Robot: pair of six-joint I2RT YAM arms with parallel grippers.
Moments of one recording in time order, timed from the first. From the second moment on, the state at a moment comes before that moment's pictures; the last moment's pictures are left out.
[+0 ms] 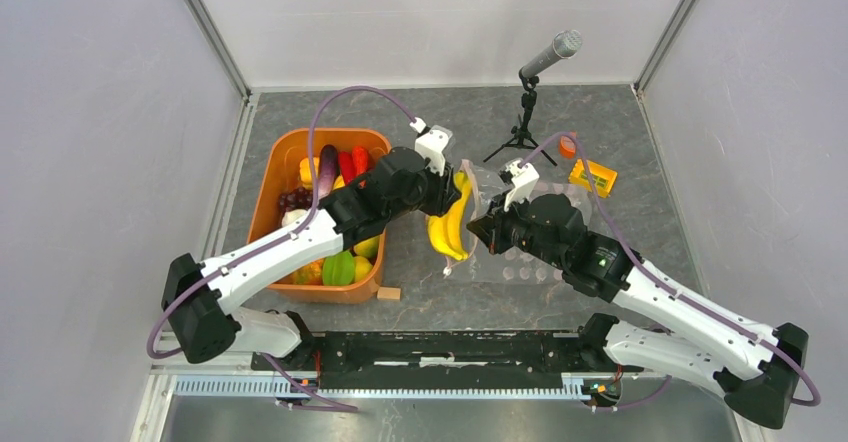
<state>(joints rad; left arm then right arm) -0.89 1.34 1.15 -0.26 -0.10 -0.31 0.91 0.88 0.79 -0.27 0.09 0.44</state>
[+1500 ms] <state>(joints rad) -1.01 1.27 1.10 -0.17 -0.39 -0.27 0.91 0.83 0.78 -0.15 -0.10 0.43</state>
